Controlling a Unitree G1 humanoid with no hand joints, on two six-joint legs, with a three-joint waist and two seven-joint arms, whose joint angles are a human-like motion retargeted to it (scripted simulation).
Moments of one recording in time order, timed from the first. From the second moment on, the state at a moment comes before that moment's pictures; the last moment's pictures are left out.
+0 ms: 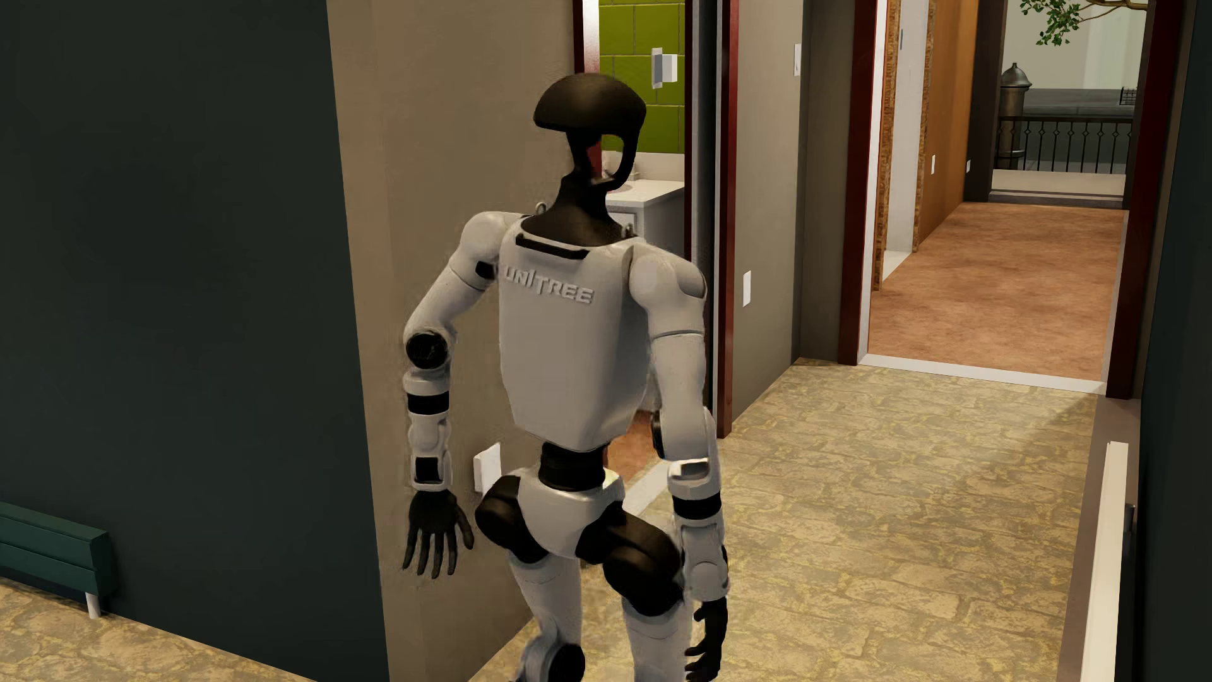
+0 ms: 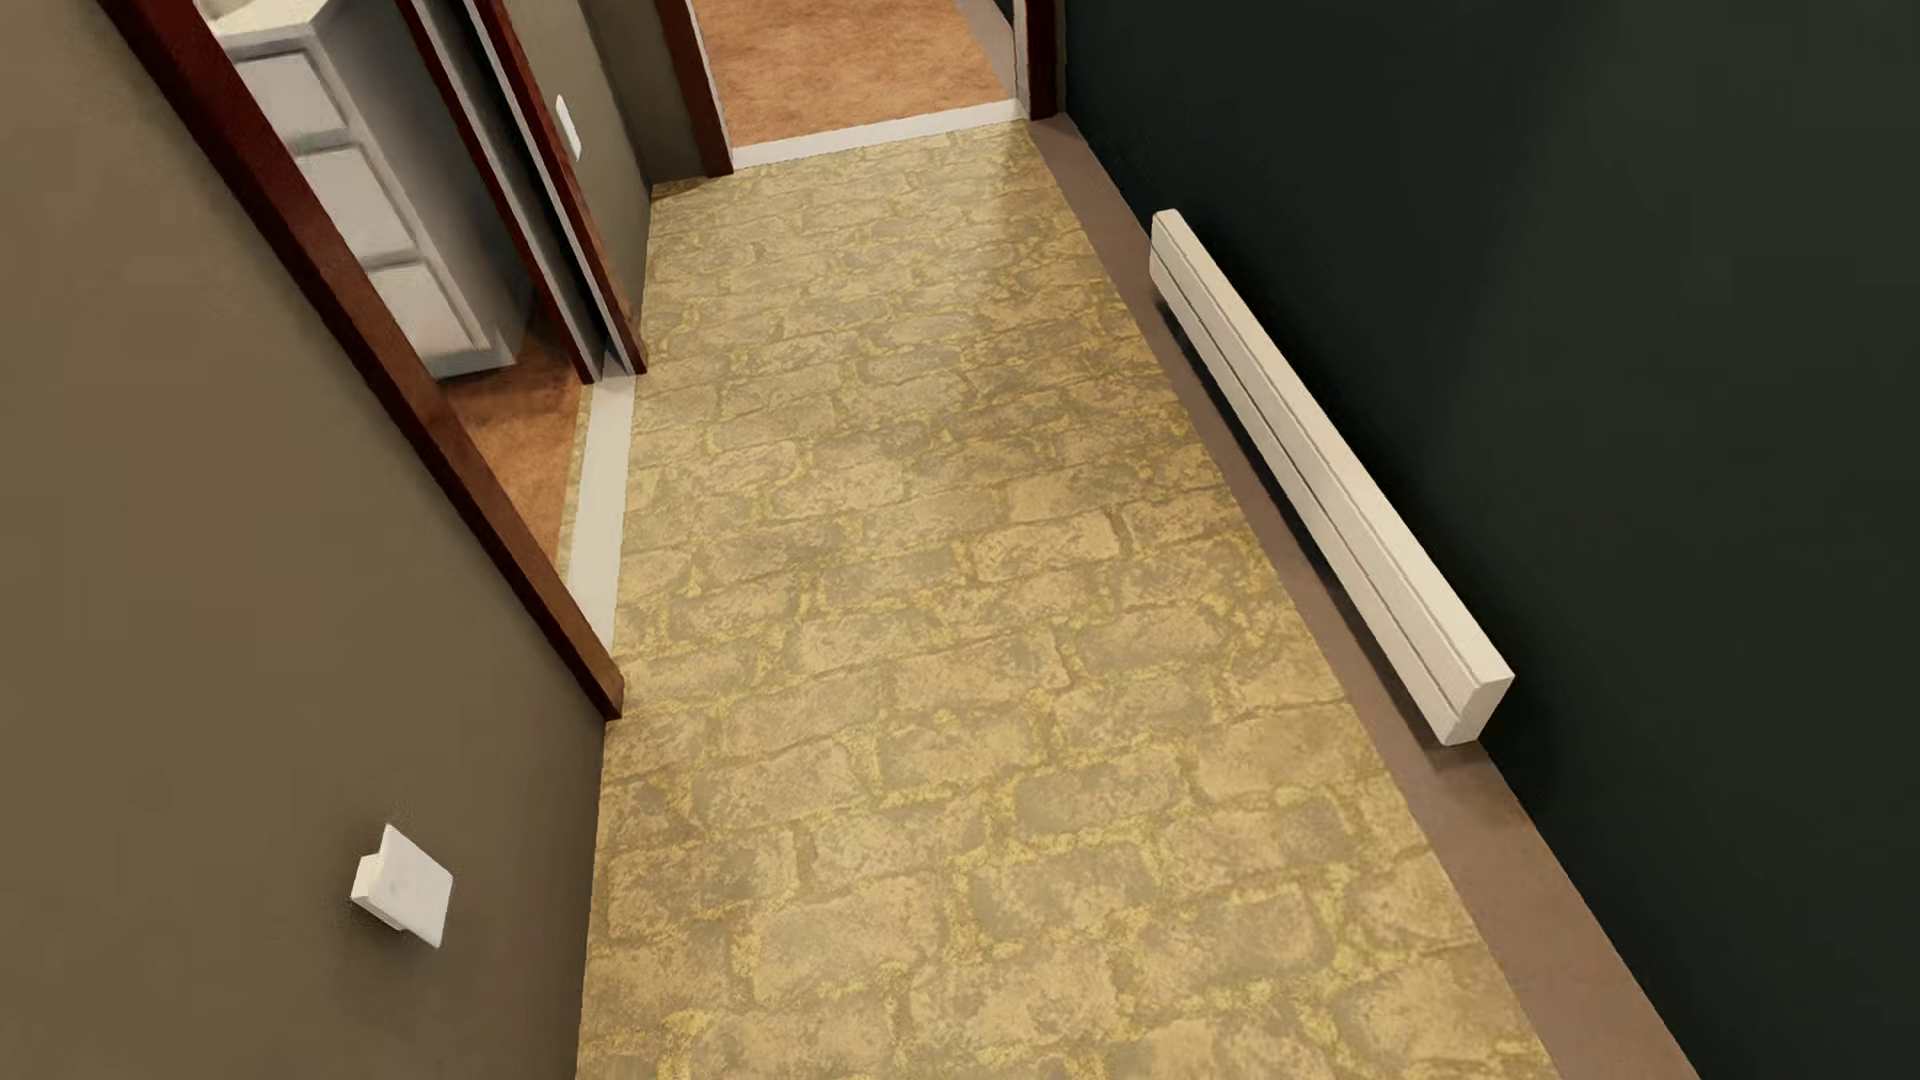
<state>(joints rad) -0.20 -0.13 -0.07 -0.12 -0.01 0.02 0.00 0.00 0.02 1.16 0.56 0.37 0.35 0.21 -0.06 0.47 -0.47 0.00 0.00 -1.02 0.57 0.93 0.97 0.00 0.00 0.00 0.00 0.00 0.00</state>
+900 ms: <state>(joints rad) 0.40 -0.29 -0.16 -0.13 -0.07 -0.06 0.00 0.00 0.12 0.40 0.51 0.17 0.47 -0.21 0.13 0.51 -0.41 0.00 0.00 -0.52 0.67 0.59 0.97 0.00 0.00 0.00 0.00 0.00 0.00</state>
